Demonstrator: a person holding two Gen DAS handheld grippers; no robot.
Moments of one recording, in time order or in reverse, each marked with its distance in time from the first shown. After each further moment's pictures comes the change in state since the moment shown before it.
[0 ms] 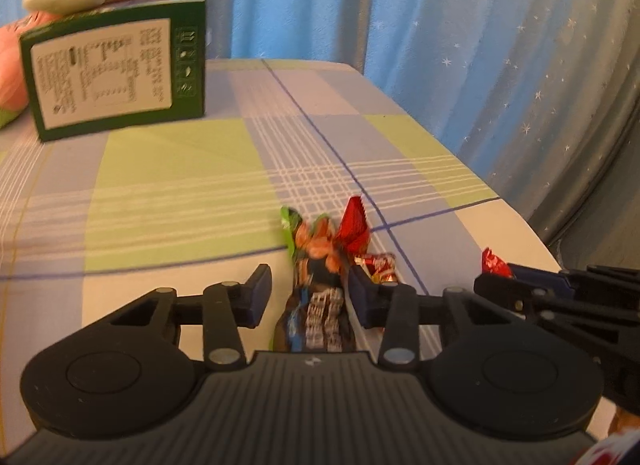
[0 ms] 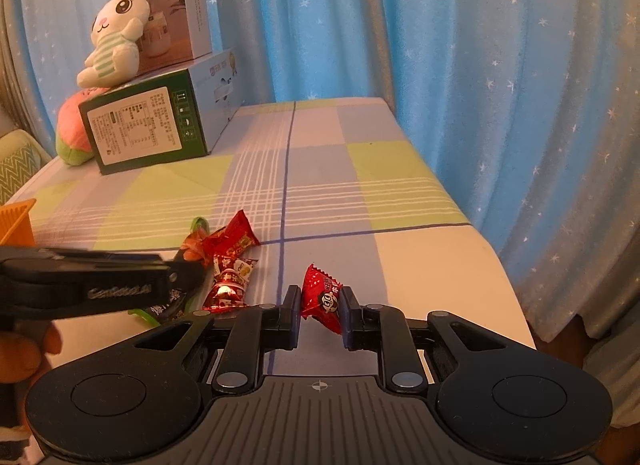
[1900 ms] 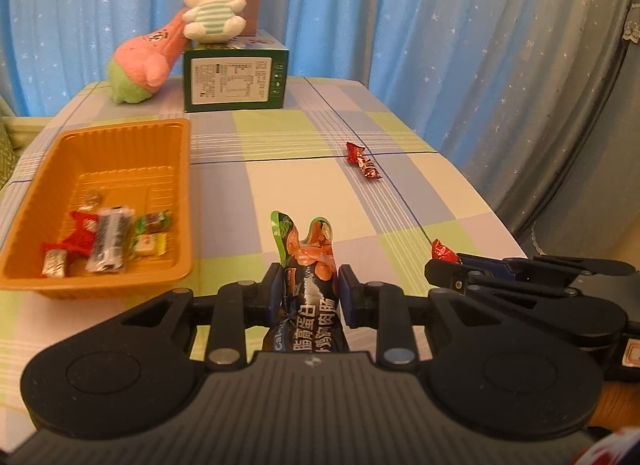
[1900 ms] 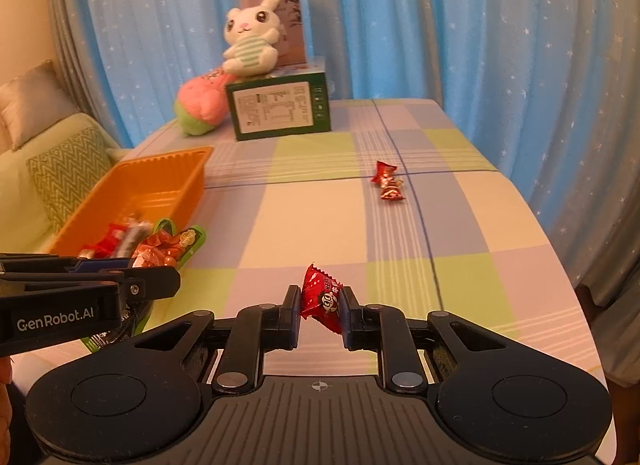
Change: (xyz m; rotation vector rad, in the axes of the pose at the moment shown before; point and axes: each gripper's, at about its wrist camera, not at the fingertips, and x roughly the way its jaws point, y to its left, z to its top) left arm -0.301 0.026 -0.120 -0.049 -0.027 0.041; right arm -0.207 0.152 -0.089 -0.024 0.011 0.070
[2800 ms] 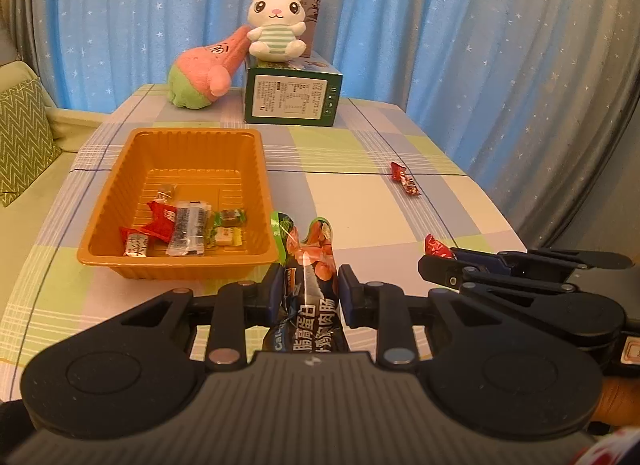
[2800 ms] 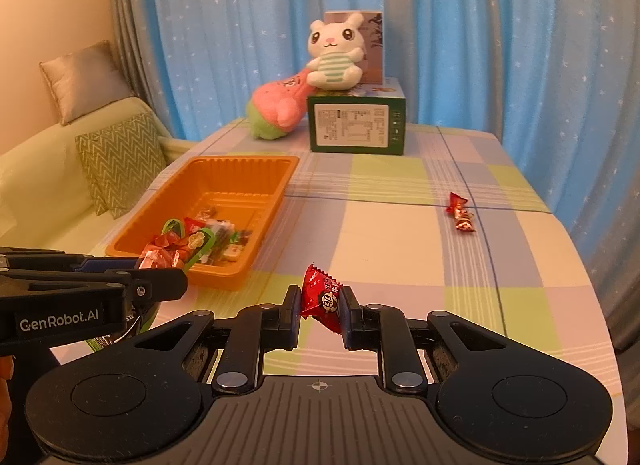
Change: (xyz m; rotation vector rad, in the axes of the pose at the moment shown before) left arm -0.061 0.047 -0.011 -0.068 -0.049 0.071; right arm -0.018 0.074 0.006 -0.124 -0.025 0.099
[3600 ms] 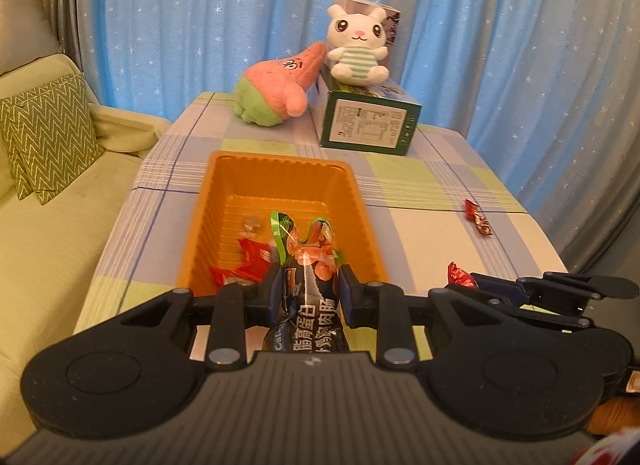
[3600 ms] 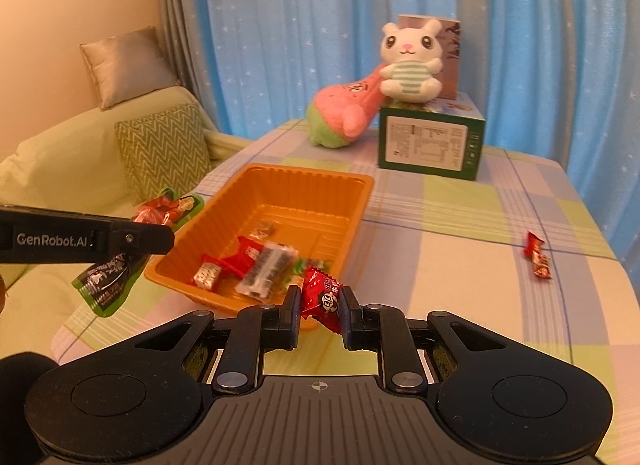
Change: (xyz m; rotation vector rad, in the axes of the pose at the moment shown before) left arm 0.005 0.098 0.047 -0.066 -0.011 0.097; right arm 0.059 0.056 0.039 -0.089 0.002 0.116
